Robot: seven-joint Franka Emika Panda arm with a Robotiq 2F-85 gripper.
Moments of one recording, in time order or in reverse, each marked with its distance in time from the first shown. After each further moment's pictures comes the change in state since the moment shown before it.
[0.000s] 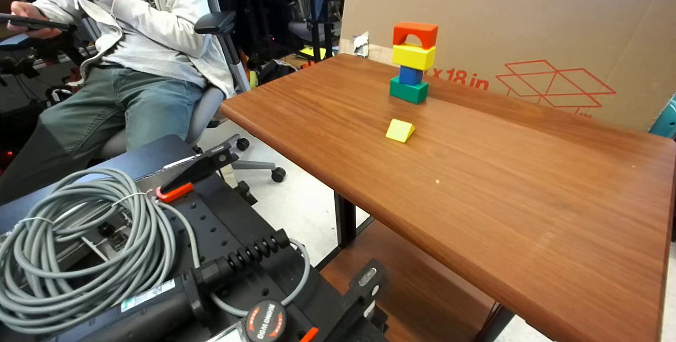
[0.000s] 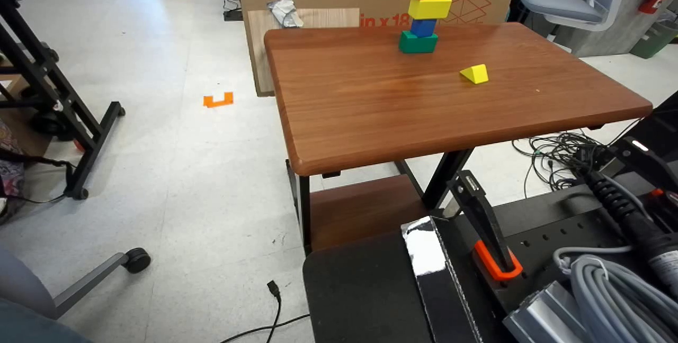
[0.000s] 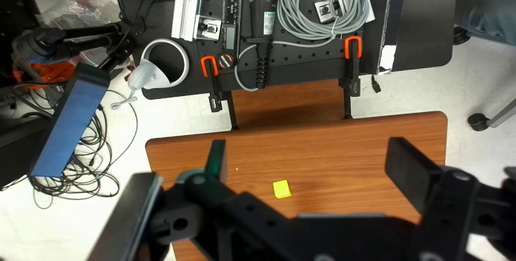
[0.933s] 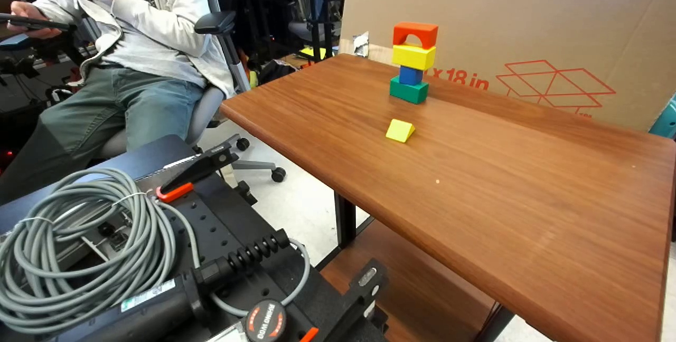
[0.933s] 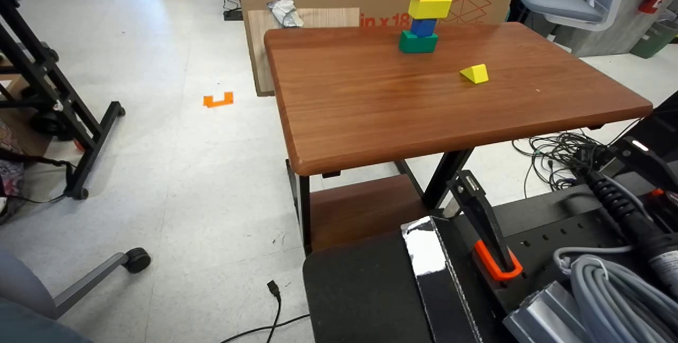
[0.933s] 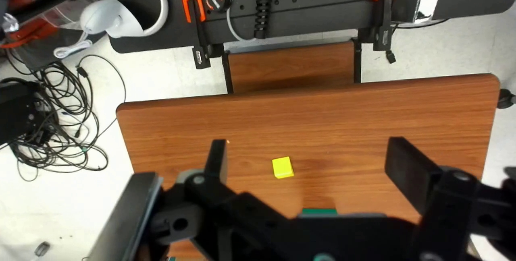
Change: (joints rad) arm -0.017 0.242 -0.001 -0.144 -0.058 0.459 0.009
